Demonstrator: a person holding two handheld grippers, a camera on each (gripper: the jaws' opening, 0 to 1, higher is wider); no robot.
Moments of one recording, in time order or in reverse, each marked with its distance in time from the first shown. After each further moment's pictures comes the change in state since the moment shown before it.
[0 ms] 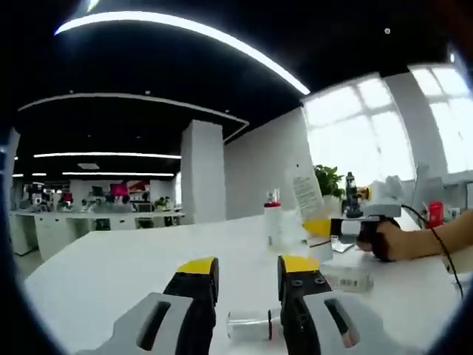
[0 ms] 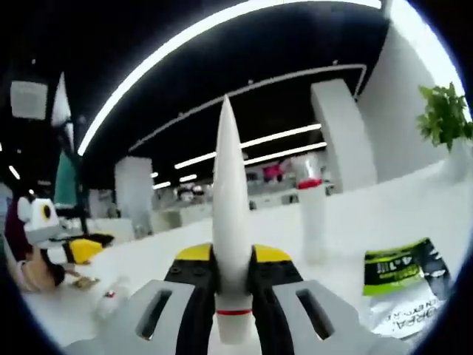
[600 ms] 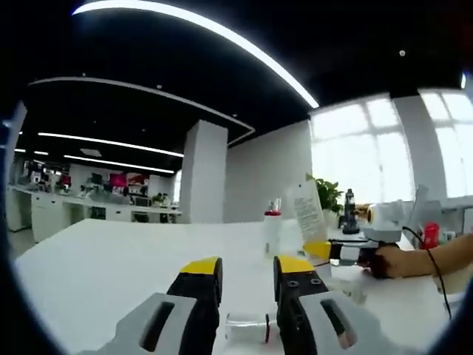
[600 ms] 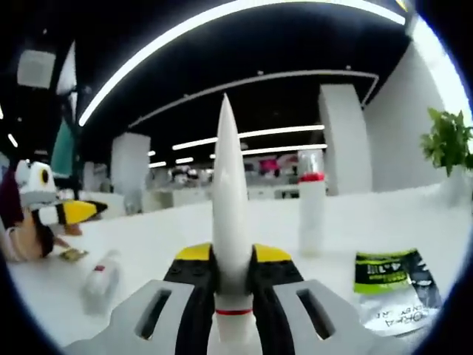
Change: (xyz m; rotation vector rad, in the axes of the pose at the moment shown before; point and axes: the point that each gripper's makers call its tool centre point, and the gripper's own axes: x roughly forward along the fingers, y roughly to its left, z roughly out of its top) left arm -0.003 0.005 0.005 -0.075 -0.030 -0.006; right arm -0.022 0.018 -0.015 -0.135 0.049 -0.024
